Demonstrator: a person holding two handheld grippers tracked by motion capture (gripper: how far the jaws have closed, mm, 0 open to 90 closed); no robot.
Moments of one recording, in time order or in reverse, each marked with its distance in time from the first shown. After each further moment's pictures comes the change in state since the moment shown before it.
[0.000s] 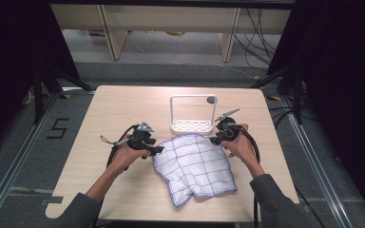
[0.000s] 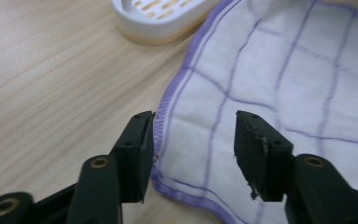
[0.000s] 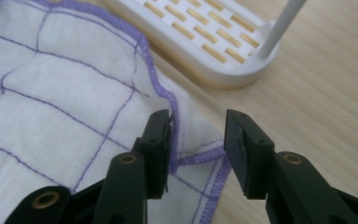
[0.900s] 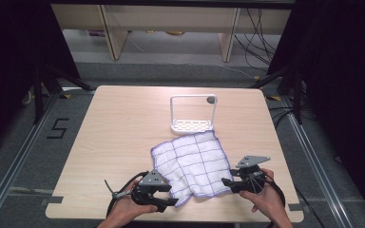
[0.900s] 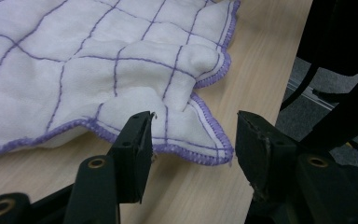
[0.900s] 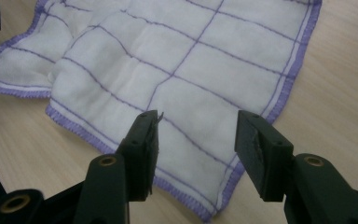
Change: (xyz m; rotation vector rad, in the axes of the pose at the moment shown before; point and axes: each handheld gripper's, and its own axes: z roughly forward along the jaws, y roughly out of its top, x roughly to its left) left arm -0.133 -0.067 -0.029 -0.026 -0.232 0.112; right arm 0.061 -0.134 -0.069 -0.137 0.079 -0.047
